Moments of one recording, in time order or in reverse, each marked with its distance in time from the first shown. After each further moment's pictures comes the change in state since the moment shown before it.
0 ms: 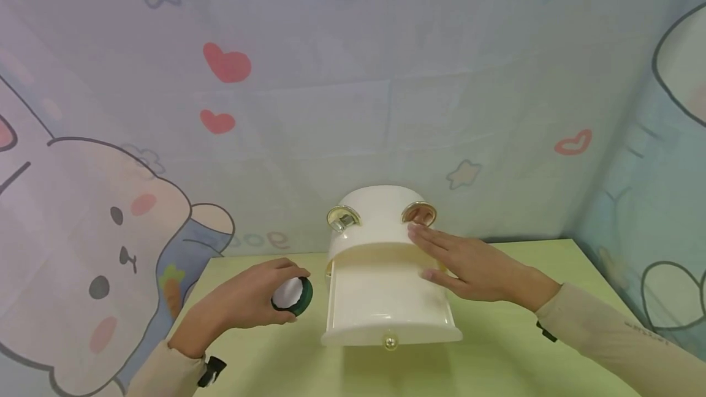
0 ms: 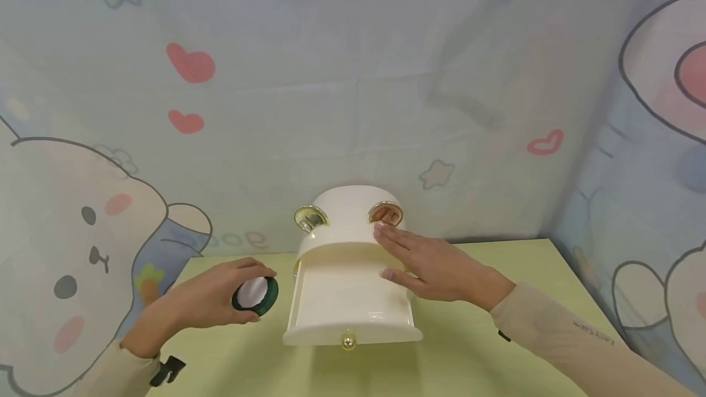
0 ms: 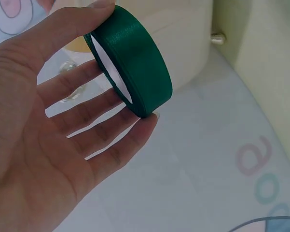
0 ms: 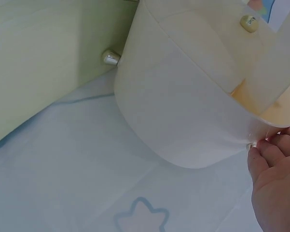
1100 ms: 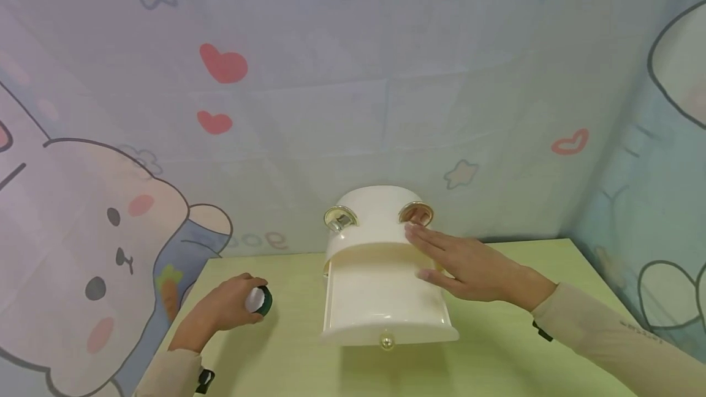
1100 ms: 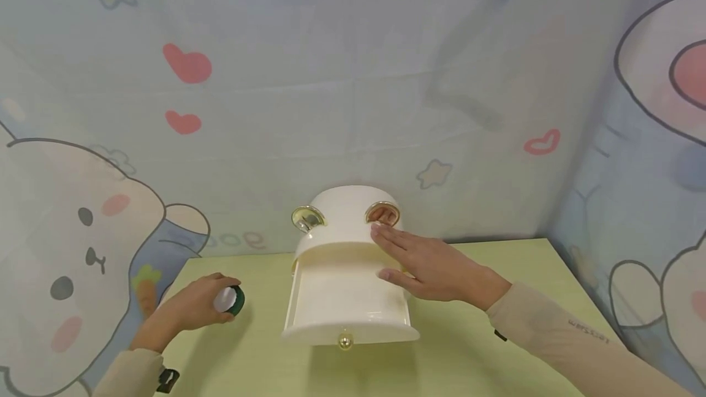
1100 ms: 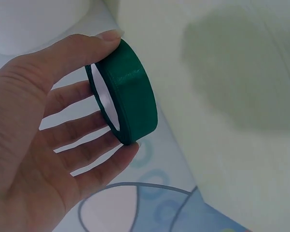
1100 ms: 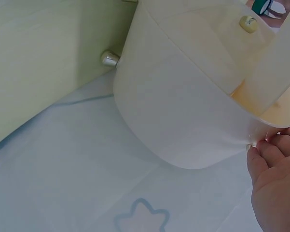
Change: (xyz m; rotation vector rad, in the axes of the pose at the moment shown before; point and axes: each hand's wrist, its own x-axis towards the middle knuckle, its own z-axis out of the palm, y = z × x) left_hand -0.012 -0.103 0.063 0.023 0.031 -0.275; right_hand 0.001 0.001 0.001 -0.005 0.003 -0.005
